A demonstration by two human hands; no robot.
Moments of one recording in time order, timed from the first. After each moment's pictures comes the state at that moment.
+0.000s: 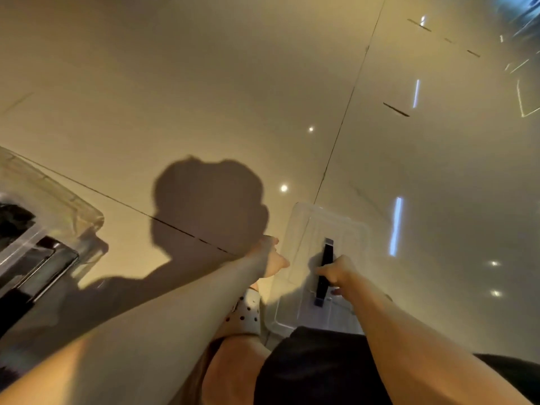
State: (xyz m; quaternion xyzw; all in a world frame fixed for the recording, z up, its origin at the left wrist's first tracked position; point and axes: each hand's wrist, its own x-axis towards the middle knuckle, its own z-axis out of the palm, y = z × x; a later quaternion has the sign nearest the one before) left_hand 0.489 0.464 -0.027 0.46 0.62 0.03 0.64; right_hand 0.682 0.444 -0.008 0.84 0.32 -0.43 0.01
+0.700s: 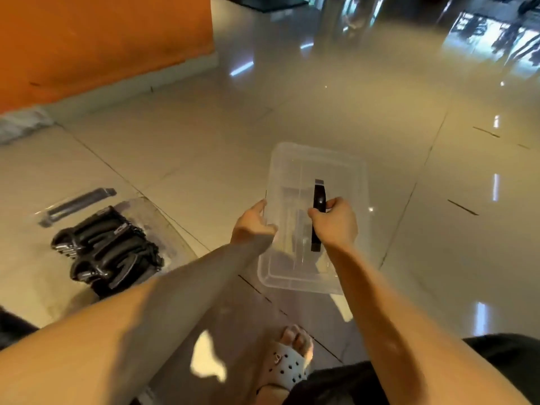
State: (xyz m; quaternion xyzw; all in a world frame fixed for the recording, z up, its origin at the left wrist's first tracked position) left_hand 0.312 0.504 0.154 0.42 0.73 0.35 0.41; right_hand 0.472 0.574 0.158 0.70 0.59 -0.30 -0.28
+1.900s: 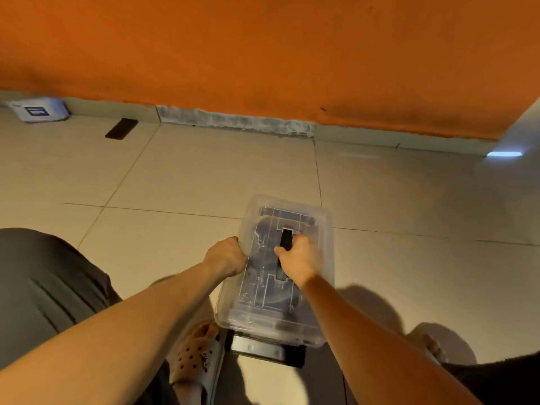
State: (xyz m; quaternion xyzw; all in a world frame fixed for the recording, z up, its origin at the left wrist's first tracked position) left_hand 0.035 0.326 0.141 0.05 0.94 0.20 0.27; right_hand 0.083 0.496 0.104 0.29 0.90 -0.31 0.03
